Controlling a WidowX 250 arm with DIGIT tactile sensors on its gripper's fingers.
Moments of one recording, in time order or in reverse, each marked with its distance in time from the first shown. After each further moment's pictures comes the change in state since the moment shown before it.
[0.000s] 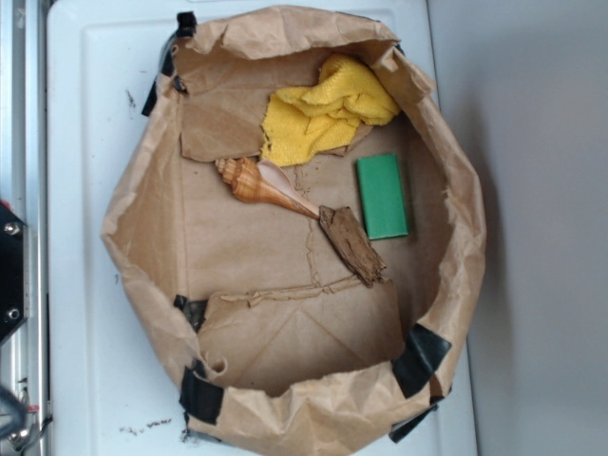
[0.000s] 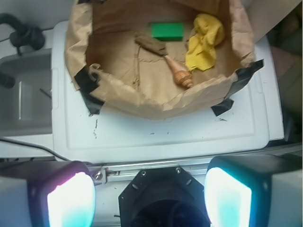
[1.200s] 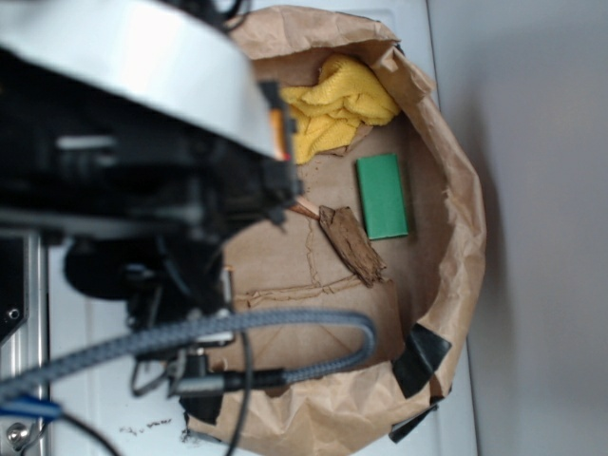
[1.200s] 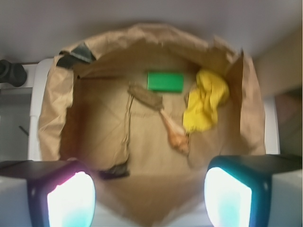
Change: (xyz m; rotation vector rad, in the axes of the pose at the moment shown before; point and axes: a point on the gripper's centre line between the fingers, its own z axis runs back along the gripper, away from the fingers) arm 0.105 0.010 -0.039 0.067 -0.065 -0.105
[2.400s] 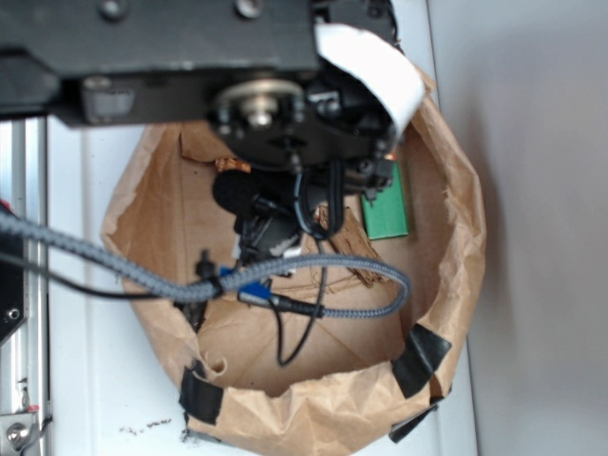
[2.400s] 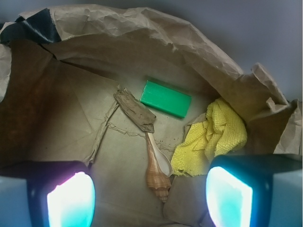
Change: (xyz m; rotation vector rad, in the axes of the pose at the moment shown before) arm 0.025 0.024 -0.063 -0.011 0.015 -0.264
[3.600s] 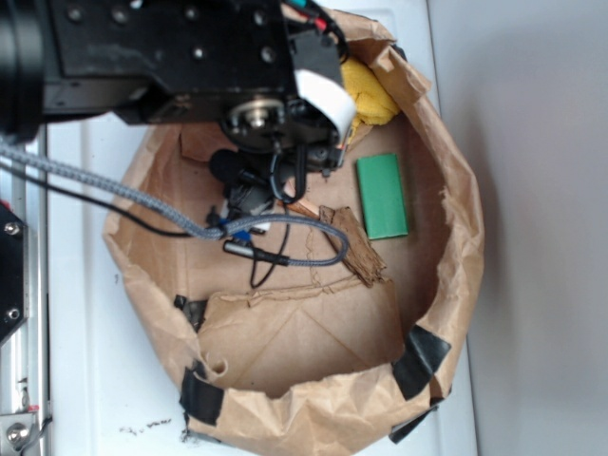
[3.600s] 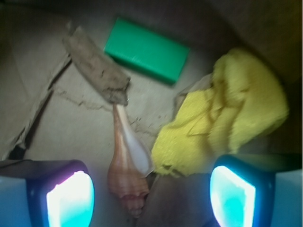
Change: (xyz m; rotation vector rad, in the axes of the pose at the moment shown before) arm -0.029 0.022 -0.076 0.032 0.063 -0.033
